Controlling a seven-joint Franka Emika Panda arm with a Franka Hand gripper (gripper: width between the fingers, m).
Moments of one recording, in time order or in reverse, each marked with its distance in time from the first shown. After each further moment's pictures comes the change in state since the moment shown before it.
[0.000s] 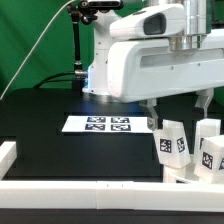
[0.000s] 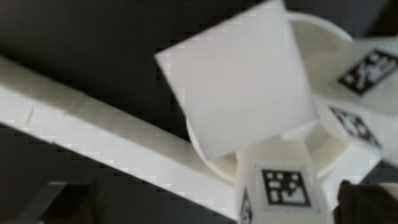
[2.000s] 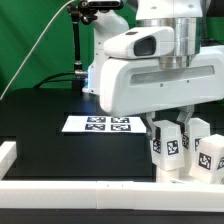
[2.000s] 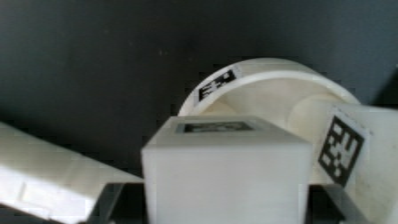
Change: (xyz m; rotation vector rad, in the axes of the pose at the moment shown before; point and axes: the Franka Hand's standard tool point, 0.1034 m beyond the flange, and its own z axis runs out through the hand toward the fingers) arm -0.023 -0.001 0.024 0.008 -0.032 0.314
